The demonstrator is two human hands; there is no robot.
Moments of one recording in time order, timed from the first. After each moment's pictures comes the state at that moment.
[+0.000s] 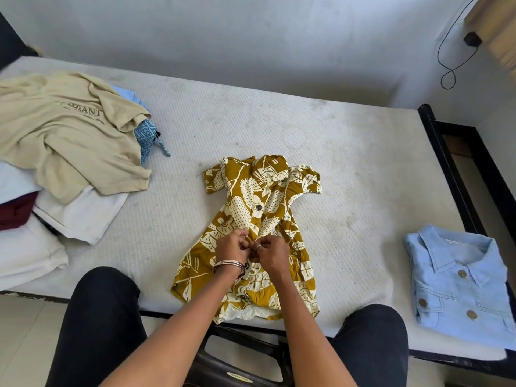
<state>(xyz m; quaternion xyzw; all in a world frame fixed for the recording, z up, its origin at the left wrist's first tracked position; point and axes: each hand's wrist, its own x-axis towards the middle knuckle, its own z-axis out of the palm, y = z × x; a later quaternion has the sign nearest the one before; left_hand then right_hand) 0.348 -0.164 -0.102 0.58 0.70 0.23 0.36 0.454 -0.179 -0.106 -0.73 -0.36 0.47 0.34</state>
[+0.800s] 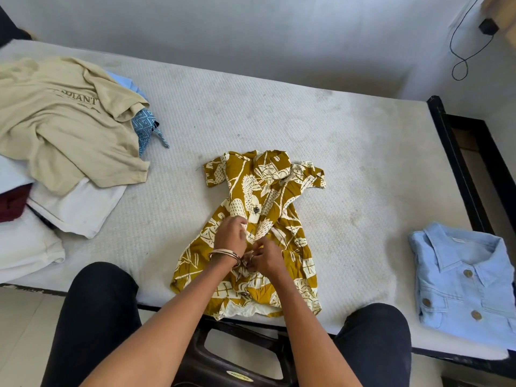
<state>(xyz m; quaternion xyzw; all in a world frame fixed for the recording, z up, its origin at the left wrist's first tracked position) 0.340 -0.141 -0.111 0.65 0.68 0.18 0.29 0.451 -0.181 -0.122 -0.70 -0.45 0.51 0.20</state>
